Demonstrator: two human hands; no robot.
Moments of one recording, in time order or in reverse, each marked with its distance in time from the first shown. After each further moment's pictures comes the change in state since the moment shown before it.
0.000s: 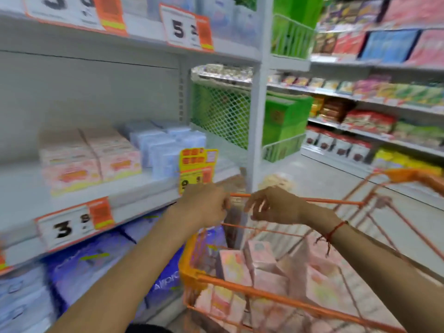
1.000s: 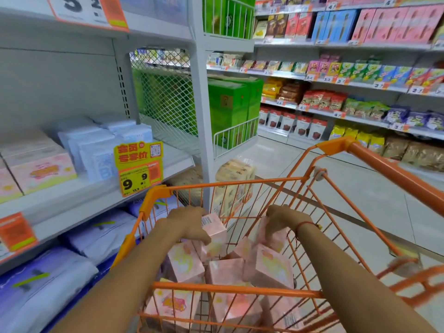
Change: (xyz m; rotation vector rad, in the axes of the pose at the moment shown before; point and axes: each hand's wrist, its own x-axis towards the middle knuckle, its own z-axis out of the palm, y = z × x) left_hand 0.068 0.045 0.106 -0.098 -0.375 0.042; right_hand -0.051 0.117 0.040 -0.044 -0.250 0.840
